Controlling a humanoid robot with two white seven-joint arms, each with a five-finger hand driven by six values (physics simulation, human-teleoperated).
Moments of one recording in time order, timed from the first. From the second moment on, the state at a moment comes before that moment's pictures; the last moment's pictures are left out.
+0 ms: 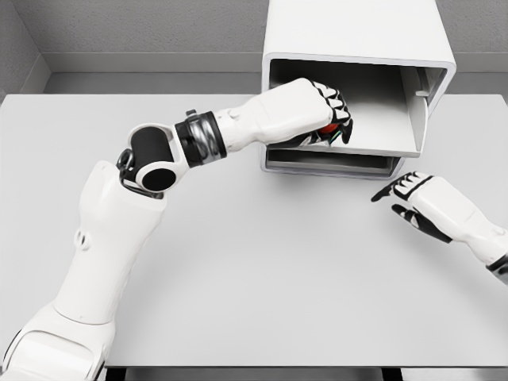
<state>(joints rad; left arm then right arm) -0.62 0.00 -0.35 -1.53 -0.73 -0.61 -0.61 0.07 -0.69 0.09 -1.64 0.54 -0.61 0.04</state>
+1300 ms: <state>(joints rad) -0.64 0.00 -0.35 -1.49 -0.74 -0.61 -0.61 0.06 -0.68 0.09 -1.62 0.55 -0.61 0.06</state>
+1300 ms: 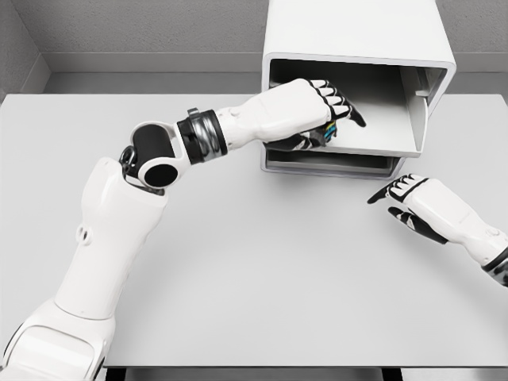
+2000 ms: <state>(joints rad) -0.47 0.04 -0.14 -1.79 -0.56 -0.61 -0.61 0.01 -0.68 0.11 -1.63 0.54 -0.61 0.06</state>
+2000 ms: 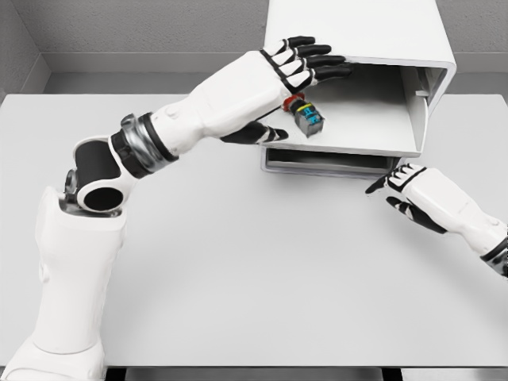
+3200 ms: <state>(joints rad) -0.11 0.32 0.35 -1.62 -0.28 -0.61 -0.61 -0.17 -0.66 0.24 -1.49 0.53 -0.61 0.06</state>
